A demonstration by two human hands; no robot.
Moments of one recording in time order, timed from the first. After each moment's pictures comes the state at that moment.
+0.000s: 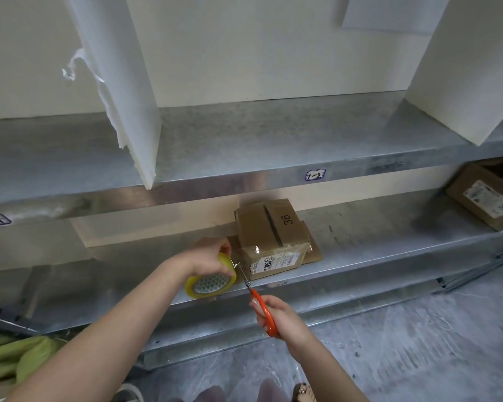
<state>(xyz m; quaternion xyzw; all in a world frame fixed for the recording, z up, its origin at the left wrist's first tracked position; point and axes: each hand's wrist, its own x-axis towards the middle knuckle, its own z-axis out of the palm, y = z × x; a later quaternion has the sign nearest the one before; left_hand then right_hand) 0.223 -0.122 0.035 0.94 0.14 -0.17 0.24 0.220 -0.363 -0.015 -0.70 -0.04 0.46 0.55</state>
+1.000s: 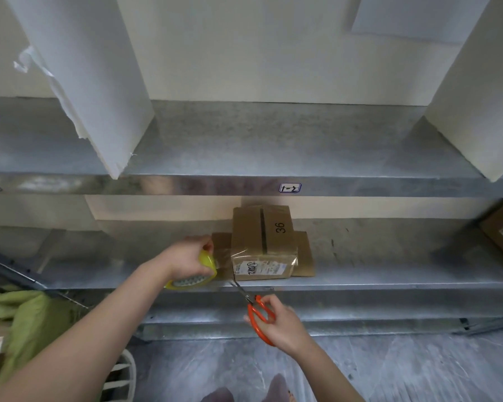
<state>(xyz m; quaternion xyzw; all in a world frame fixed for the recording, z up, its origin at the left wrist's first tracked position) 0.204 -0.143 0.038 0.94 0.22 -0.12 0.21 0.275 -0.409 -0.023 -0.82 -0.25 0.40 0.32</state>
